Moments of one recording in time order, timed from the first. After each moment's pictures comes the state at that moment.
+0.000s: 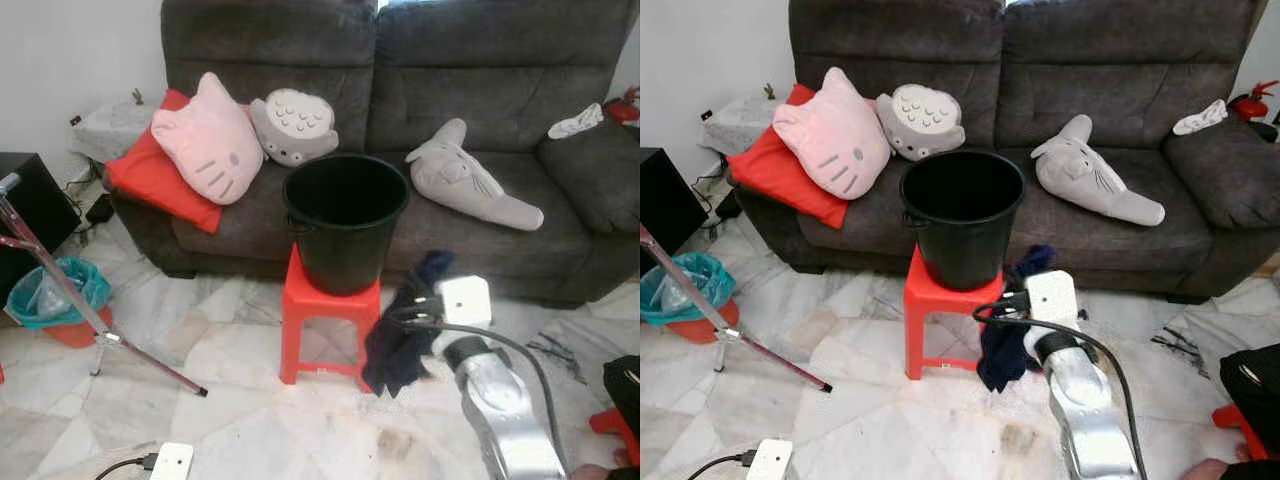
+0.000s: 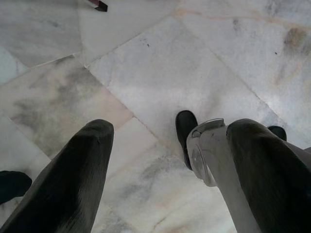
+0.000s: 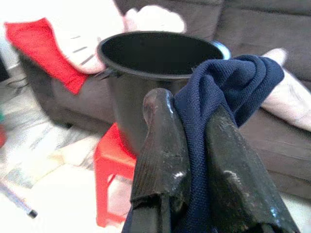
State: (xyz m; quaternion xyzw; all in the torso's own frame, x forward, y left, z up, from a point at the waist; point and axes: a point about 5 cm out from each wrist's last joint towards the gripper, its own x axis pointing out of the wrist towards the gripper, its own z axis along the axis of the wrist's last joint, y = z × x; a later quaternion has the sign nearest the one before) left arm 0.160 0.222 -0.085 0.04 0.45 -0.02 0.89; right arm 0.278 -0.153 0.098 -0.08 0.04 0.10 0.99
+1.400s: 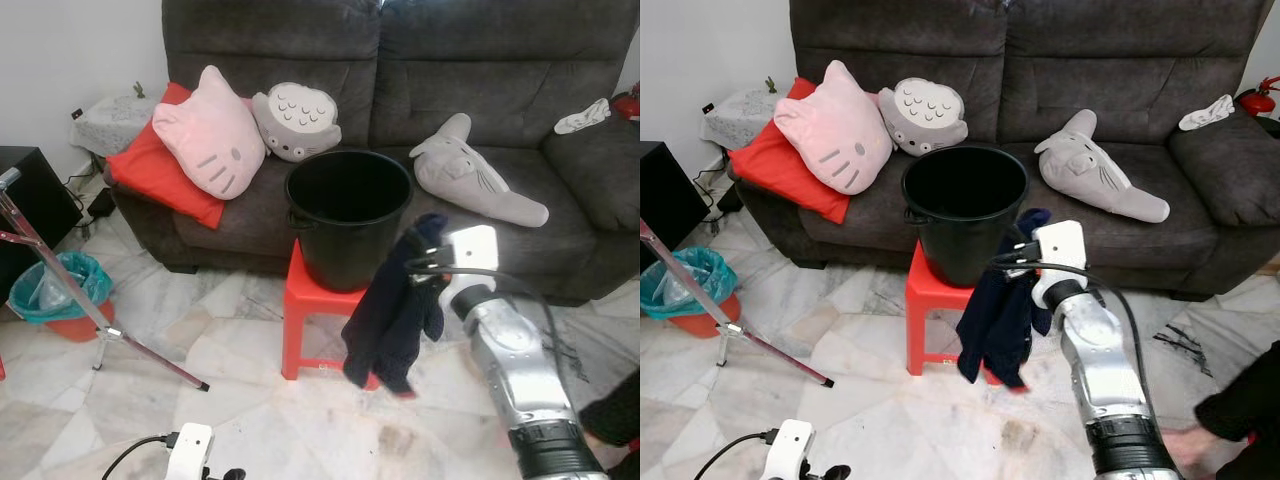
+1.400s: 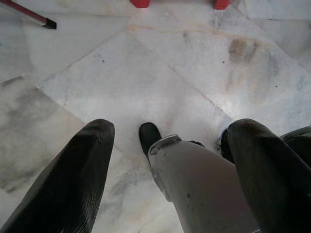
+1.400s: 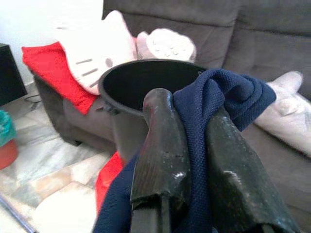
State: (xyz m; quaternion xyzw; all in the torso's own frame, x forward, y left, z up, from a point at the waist) left arm 0.183 0.204 -0.076 0.00 0.43 -0.11 0.90; right arm 0.321 -0.176 0.136 -0.07 0.00 0.12 0.99
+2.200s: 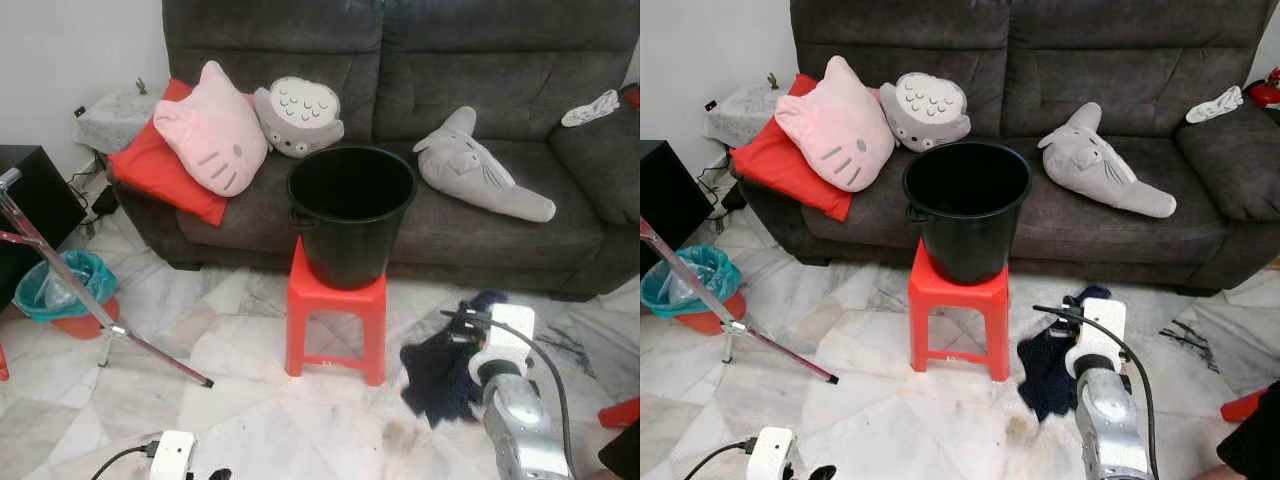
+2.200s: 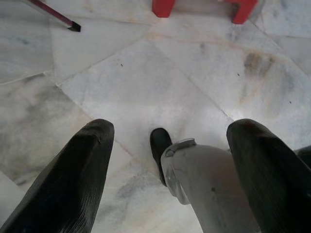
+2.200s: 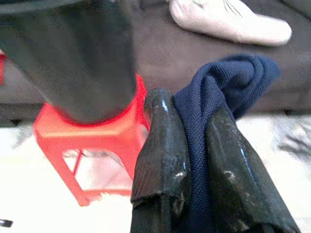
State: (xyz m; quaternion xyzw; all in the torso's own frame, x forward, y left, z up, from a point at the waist) left arm 0.171 0.222 -0.076 -0.01 0.40 -0.07 0.91; right arm 0.276 -0.217 0.043 0.00 0.12 -0.08 0.99
